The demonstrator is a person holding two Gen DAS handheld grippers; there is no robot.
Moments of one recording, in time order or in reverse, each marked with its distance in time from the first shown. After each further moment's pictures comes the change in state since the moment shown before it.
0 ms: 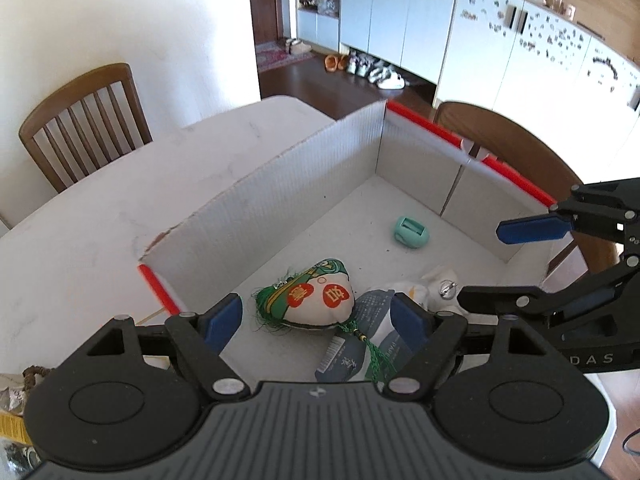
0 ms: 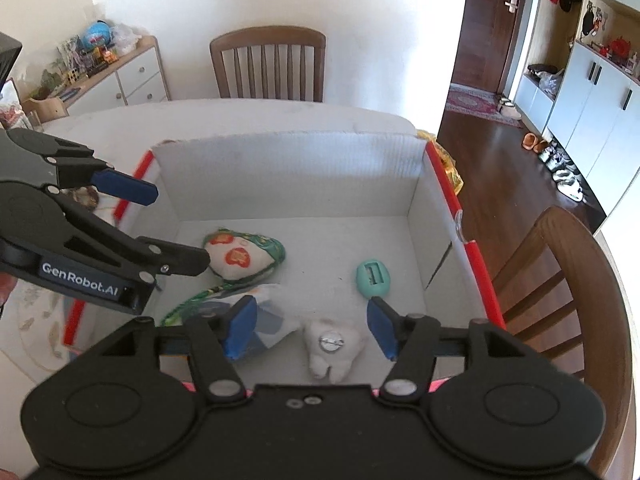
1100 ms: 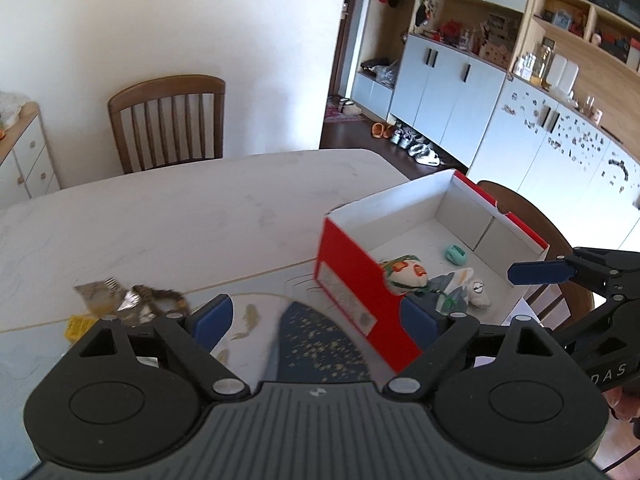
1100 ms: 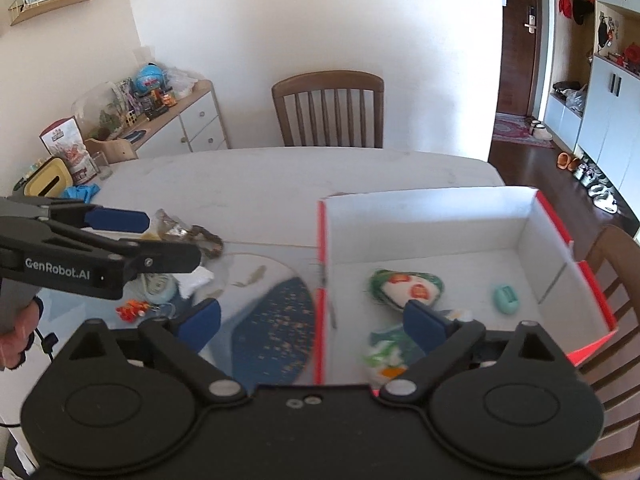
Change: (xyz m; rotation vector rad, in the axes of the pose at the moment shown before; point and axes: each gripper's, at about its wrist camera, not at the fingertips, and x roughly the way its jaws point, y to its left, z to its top) left arm -0.135 0.114 -0.098 -0.232 -0.187 0.021; right arm -0.049 0.138 0.010 0.054 -0.120 0.115
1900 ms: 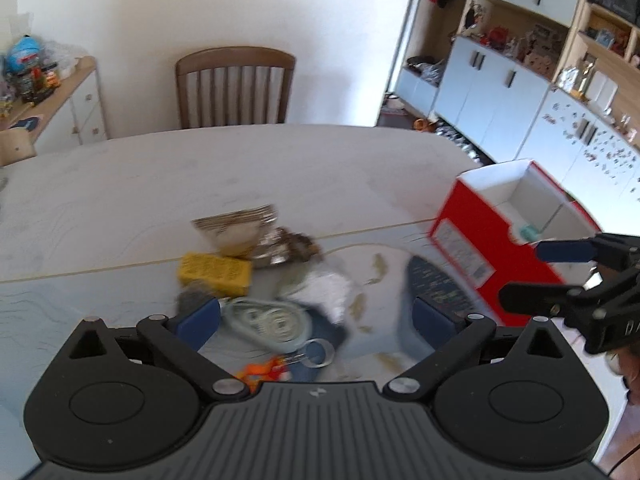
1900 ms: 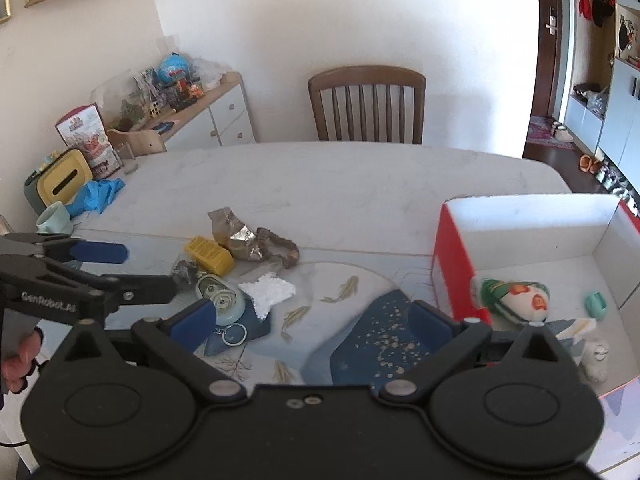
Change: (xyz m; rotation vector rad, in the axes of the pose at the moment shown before) left arm -0.024 0.137 -0.055 -0.085 0.035 0.081; right arm 0.060 0.100 0.009 -0.005 0.011 0.024
